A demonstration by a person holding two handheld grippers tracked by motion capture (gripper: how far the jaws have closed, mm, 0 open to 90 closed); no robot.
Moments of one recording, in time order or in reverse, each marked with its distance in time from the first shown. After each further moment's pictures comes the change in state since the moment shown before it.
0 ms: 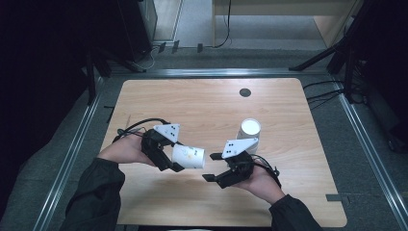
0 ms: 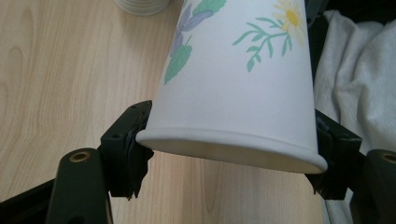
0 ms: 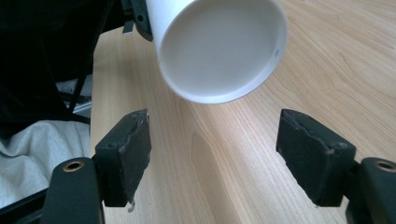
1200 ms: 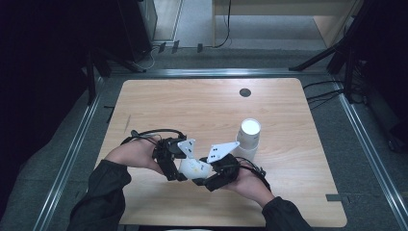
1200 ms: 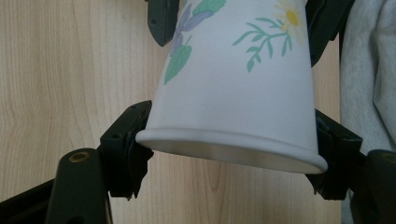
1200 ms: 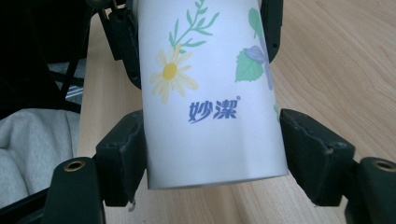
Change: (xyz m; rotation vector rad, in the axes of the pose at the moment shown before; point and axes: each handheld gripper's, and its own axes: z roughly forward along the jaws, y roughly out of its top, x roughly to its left) left arm -0.015 0.018 0.034 0.250 0.041 0.090; right arm 0.005 0.000 0.040 0.059 0.025 -0.042
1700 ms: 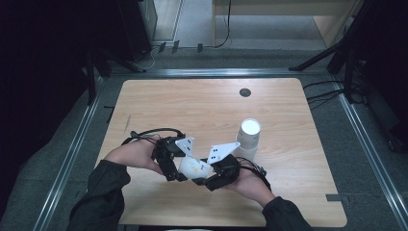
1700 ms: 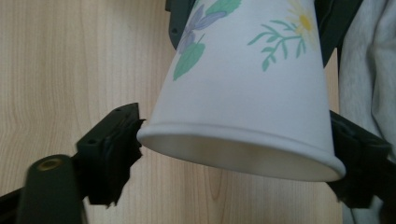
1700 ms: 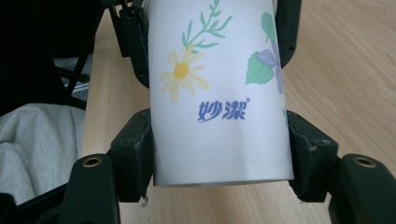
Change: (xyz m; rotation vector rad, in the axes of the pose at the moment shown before) left arm 0.004 -0.004 -0.001 -0.060 -0.004 -0.024; right arm 0.002 0.002 -0.004 -0.012 0.007 -0.026
